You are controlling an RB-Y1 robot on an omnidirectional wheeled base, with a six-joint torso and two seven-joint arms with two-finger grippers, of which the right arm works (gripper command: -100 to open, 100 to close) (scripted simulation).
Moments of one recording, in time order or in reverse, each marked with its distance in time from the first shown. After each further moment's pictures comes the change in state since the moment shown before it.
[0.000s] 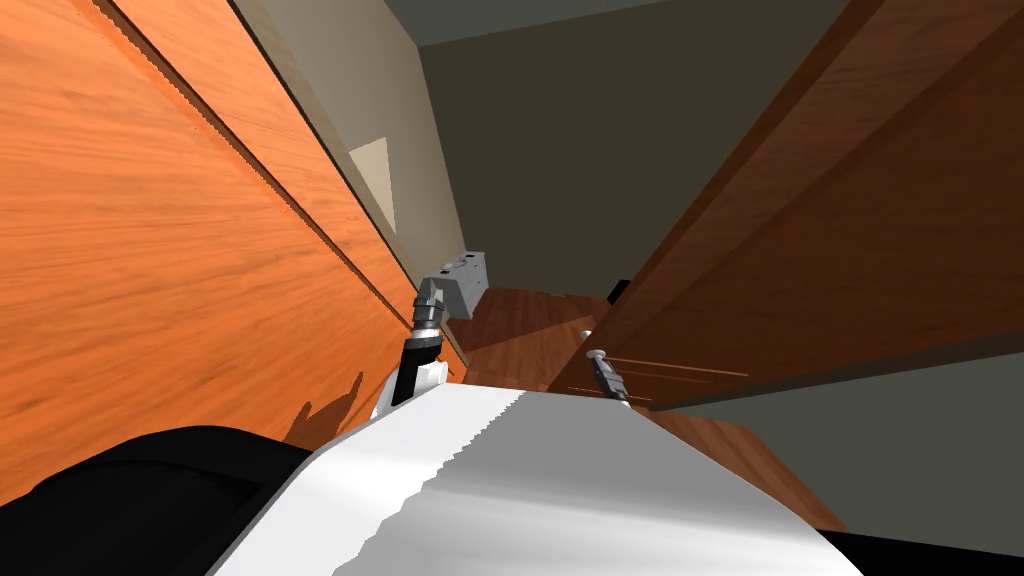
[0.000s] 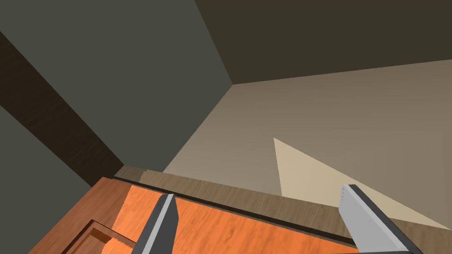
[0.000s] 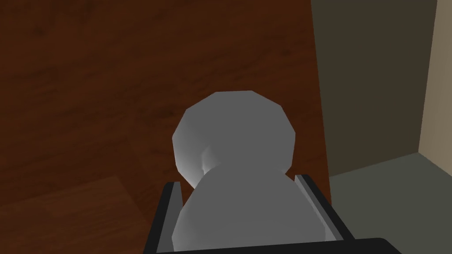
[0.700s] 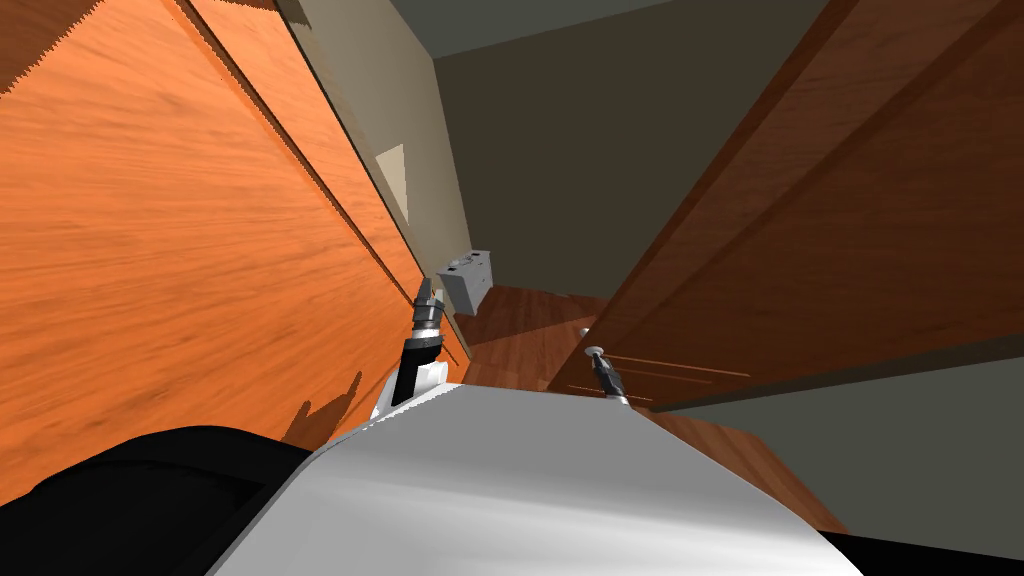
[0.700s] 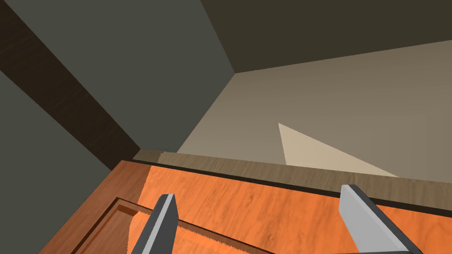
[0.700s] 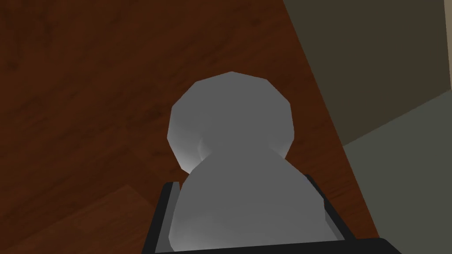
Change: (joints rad) arm -0.020 -0.013 0.065 -0.001 -0.127 0.006 -0.176
